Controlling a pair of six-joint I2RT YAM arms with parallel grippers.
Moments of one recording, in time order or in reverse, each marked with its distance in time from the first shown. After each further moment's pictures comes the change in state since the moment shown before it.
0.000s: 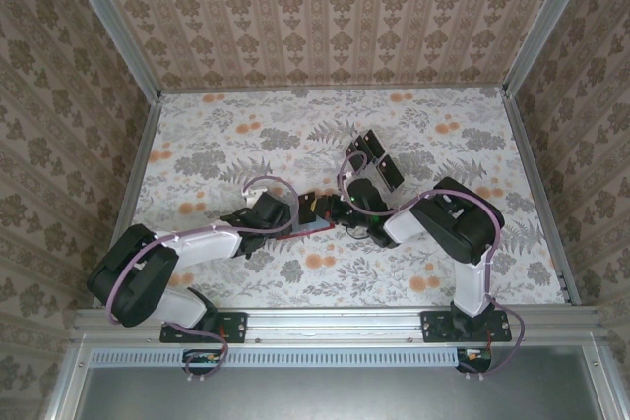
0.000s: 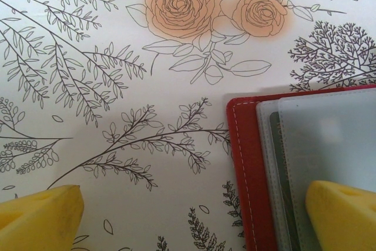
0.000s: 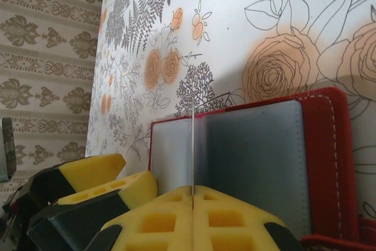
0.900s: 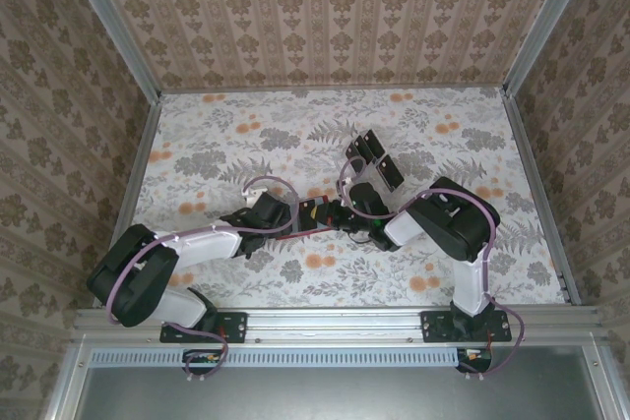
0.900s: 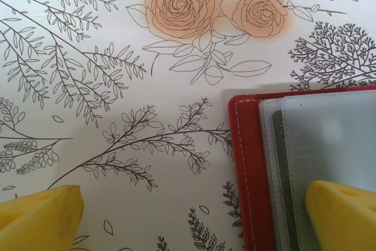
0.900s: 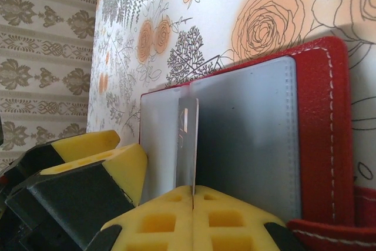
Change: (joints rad) left arm 0.000 0.000 0.000 0.001 0.000 0.000; right arm 0.000 0.031 -0.024 0.036 -0.065 0.003
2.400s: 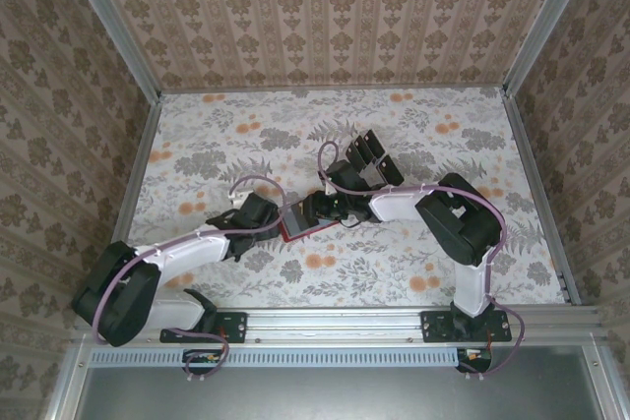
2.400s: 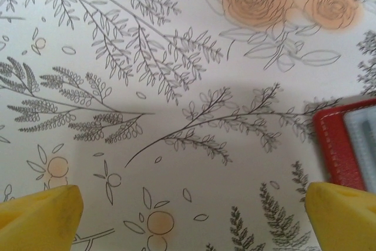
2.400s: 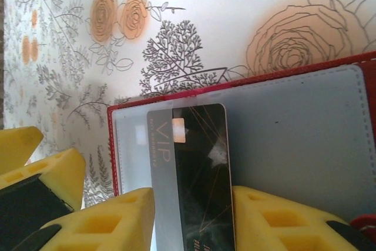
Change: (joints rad) left arm 0.060 -0.119 -0.031 -0.137 -0.002 0.002; right arm 0.011 -0.041 0.345 -0.735 0.046 -0.270
